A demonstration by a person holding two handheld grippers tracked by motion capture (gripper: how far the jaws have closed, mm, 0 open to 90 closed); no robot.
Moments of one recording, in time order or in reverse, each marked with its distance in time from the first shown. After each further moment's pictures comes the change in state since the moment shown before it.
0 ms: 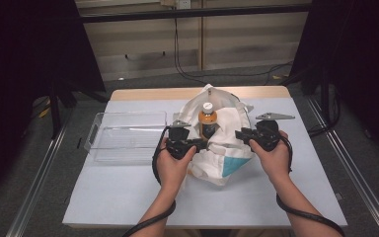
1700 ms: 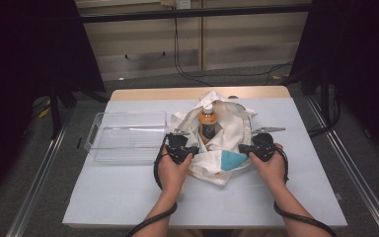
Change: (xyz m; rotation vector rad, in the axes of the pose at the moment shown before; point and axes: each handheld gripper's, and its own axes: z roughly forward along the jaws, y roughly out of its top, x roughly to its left) left arm 0.028 -0.033 0.029 0.065 0.135 -0.038; right arm -0.020 -0.049 0.032 0.159 -0.023 0.008
